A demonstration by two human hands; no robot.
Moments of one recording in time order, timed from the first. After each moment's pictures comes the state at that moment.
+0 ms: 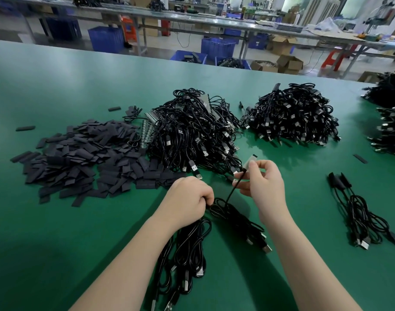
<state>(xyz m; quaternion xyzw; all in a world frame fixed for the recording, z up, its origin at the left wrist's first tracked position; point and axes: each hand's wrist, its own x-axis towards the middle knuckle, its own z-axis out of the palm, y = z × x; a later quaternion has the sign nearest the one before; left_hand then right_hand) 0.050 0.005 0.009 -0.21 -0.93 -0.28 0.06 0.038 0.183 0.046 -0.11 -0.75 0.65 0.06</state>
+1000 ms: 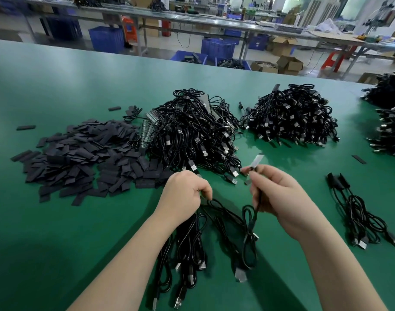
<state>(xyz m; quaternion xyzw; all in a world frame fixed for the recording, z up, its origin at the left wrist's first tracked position) 0.052 0.005 0.017 -0.17 -0.91 -0.37 0.13 0.069 0.209 0.079 0.00 -0.75 0.66 -0.10</state>
